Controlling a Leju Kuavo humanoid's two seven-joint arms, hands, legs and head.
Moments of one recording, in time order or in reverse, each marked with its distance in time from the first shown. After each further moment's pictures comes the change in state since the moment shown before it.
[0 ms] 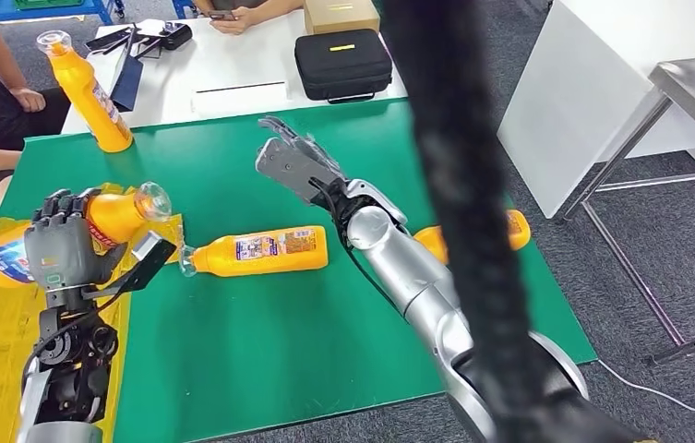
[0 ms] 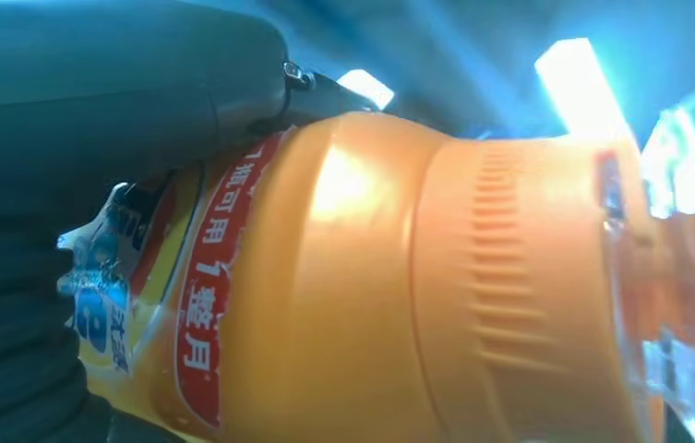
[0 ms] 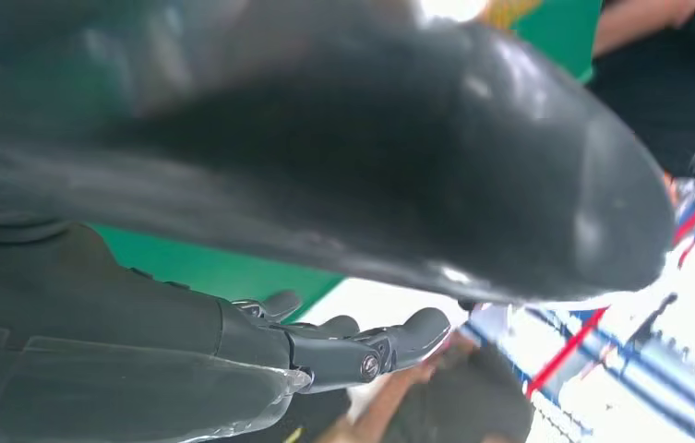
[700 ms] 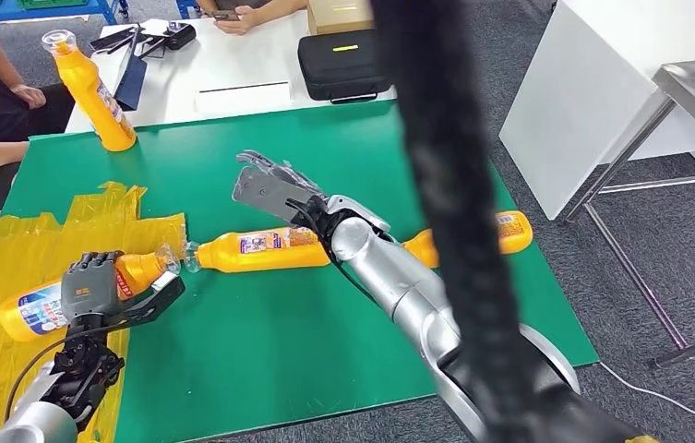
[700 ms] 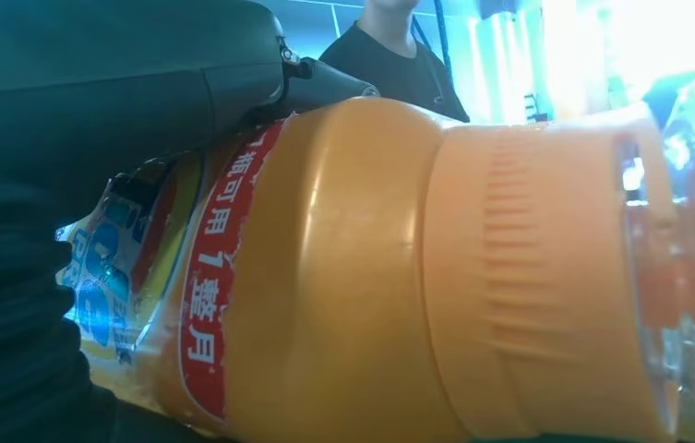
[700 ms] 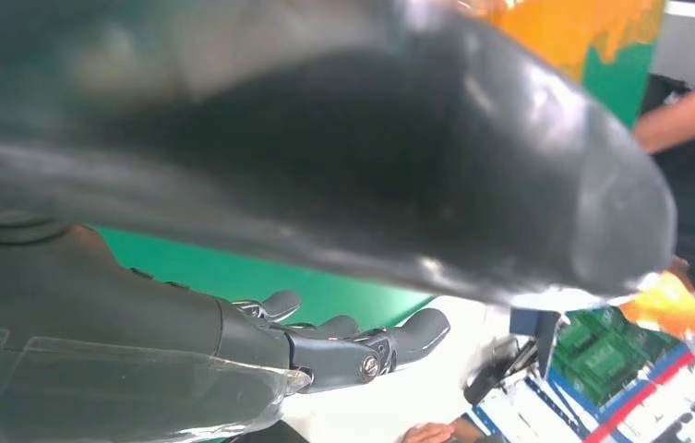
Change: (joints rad) left arm -0.156 0.180 -0.228 0.679 0.010 -0.003 0.260; right arm -0.036 0.036 0.091 0.142 0.012 0.050 0.000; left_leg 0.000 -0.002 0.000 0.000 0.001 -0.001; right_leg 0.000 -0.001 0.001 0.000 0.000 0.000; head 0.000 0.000
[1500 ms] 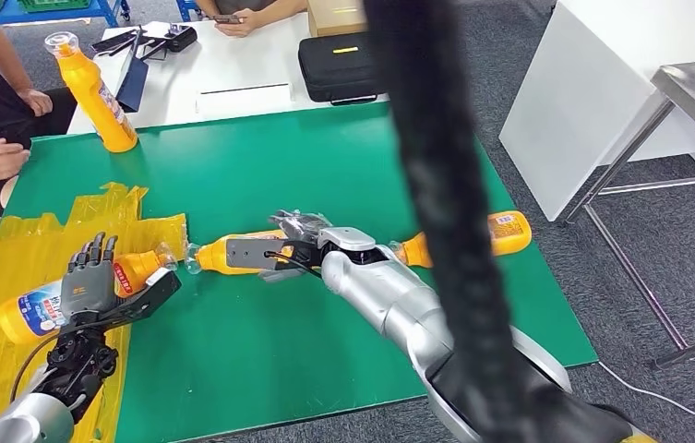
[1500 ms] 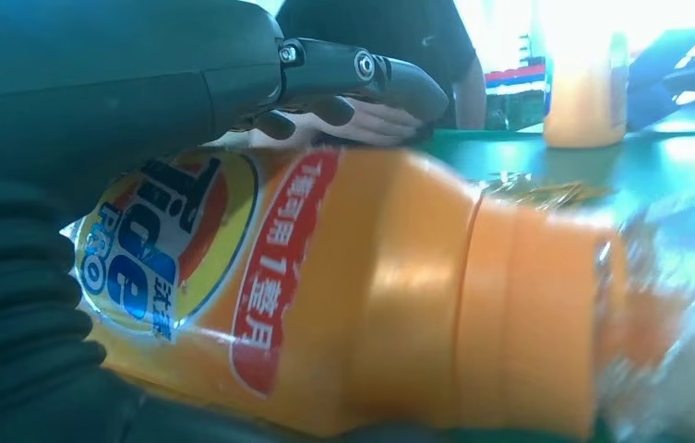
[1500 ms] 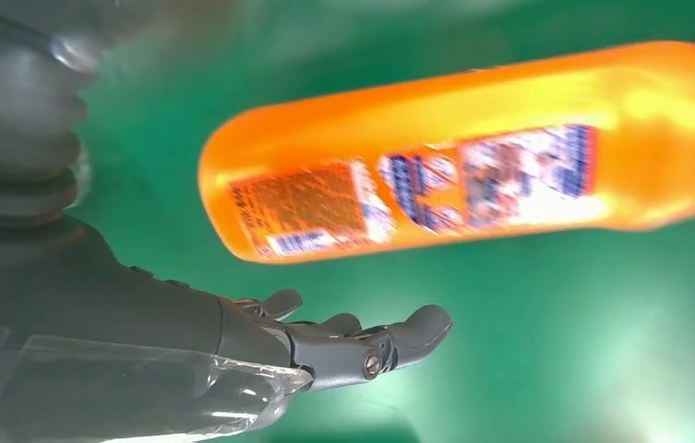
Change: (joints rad) left arm -0.045 -0.001 0.042 0.075 0.194 -0.021 -0.196; right arm -0.016 0.028 0.217 0.180 0.260 0.016 0.316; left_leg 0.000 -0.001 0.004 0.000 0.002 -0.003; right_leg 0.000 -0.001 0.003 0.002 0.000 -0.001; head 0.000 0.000
